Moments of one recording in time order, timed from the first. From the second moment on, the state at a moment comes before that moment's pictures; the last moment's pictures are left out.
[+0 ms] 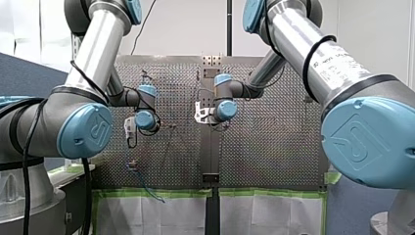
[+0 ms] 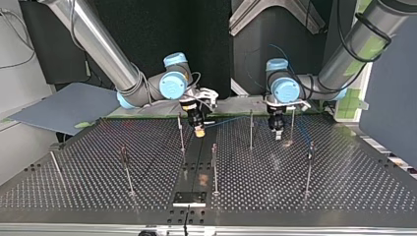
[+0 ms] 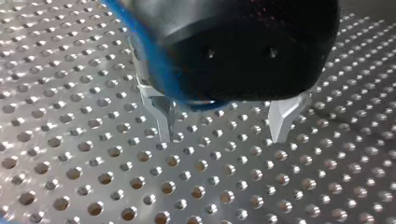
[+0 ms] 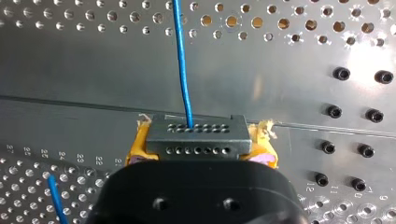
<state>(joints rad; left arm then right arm) -0.05 -2.06 -1.83 -2.54 -1.72 -1.66 2.29 -0.82 1.25 -0.26 1.64 1.58</state>
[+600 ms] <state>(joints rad) -0.09 -1.92 -1.97 -2.55 -1.73 -1.70 2.30 -0.82 1.25 -0.26 1.64 1.58</state>
